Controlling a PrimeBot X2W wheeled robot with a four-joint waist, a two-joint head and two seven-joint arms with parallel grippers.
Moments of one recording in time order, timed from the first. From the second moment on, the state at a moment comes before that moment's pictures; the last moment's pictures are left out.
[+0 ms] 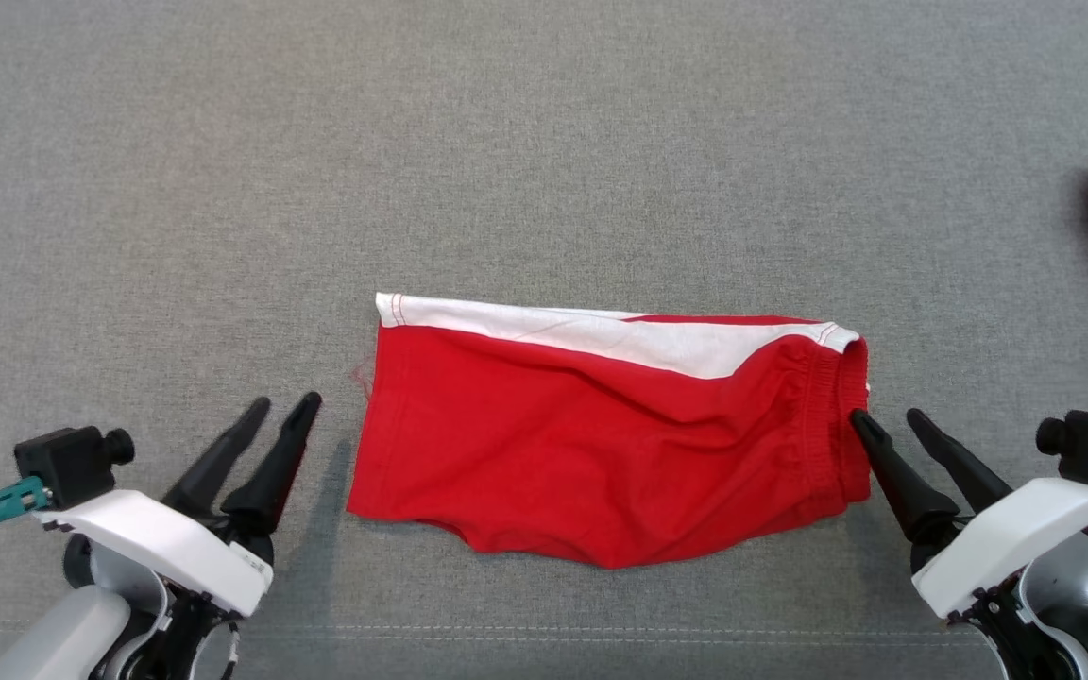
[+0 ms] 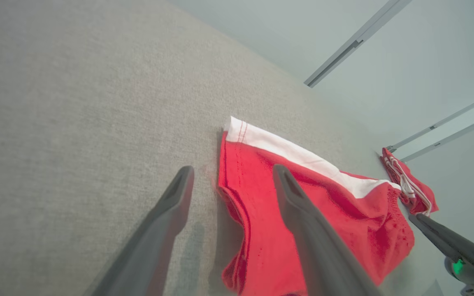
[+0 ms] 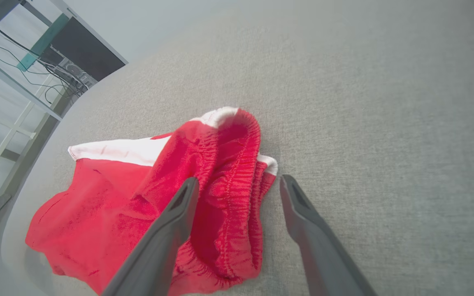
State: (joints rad) left arm -0.31 0.60 -0.69 0.13 -1.34 -0.05 -0.11; right arm -0.13 -0.16 0.08 0.01 0.69 0.13 0.35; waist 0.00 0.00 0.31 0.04
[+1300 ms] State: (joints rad) left arm -0.04 0.25 -0.16 0.11 -0.40 0.08 -0.26; right arm 0.01 -0.07 0.03 0.14 0.18 0.13 -0.25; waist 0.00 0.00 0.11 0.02
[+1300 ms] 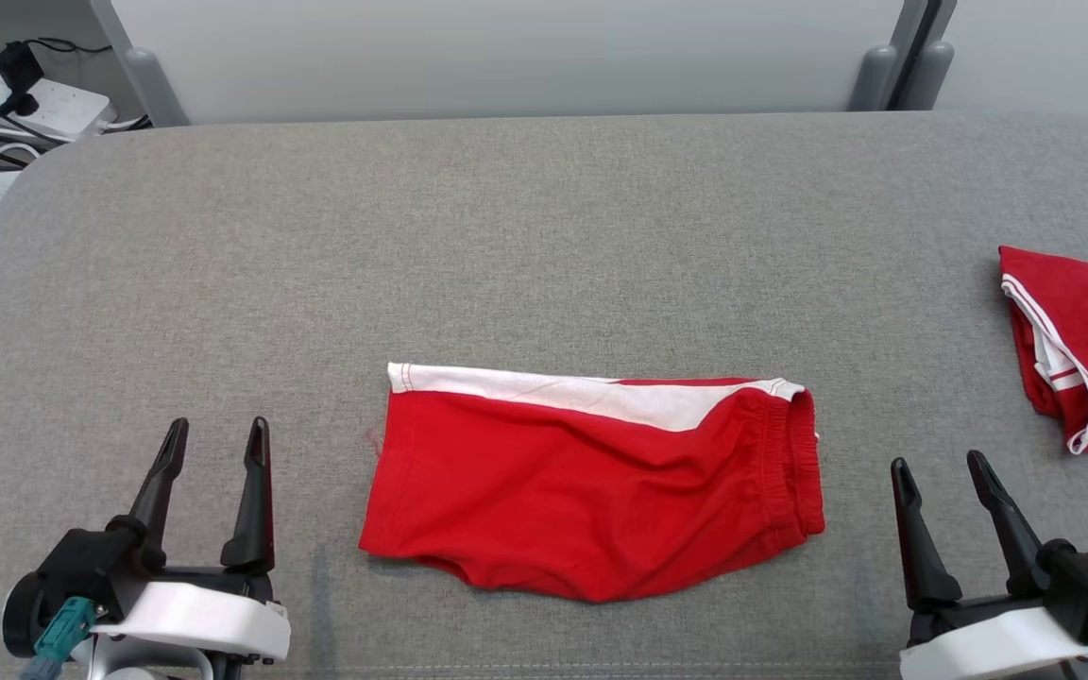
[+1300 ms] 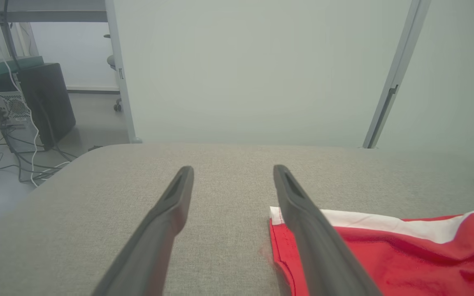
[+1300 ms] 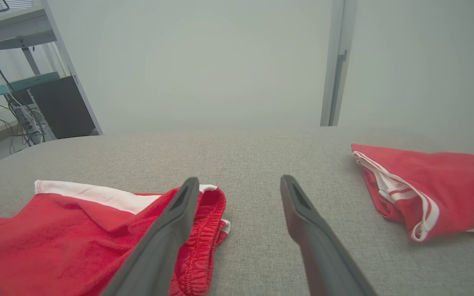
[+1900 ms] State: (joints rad) left arm -0.04 0.17 -0.10 0.14 -0.33 0.02 -0.26; right arm 0.00 -0.10 0.03 0.24 0.21 0.13 -0.20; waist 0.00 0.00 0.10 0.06
